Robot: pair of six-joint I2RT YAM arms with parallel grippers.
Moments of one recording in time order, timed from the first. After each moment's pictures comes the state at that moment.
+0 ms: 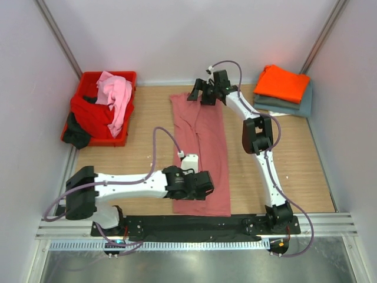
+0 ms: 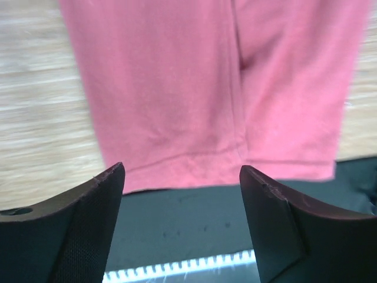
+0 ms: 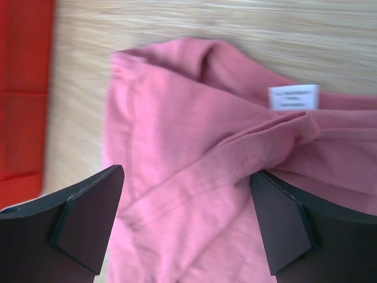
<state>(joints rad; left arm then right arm) -1.32 1.55 1.10 -0.85 -0.42 -1.19 0.31 2.66 2.41 -0.43 -0.44 0.46</state>
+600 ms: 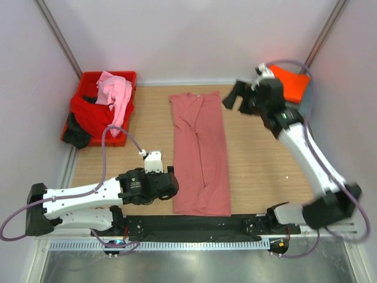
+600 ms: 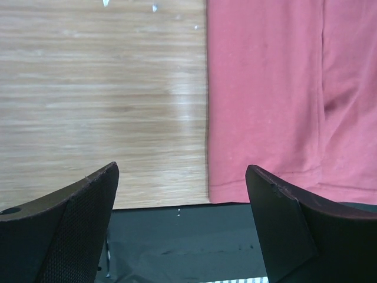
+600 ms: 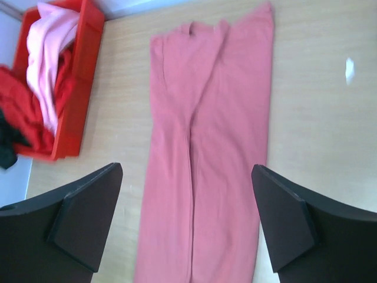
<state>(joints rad) -1.29 1.08 0.89 -1.03 -0.64 -1.21 0.31 1.46 1.44 -0.46 -0.08 0.46</state>
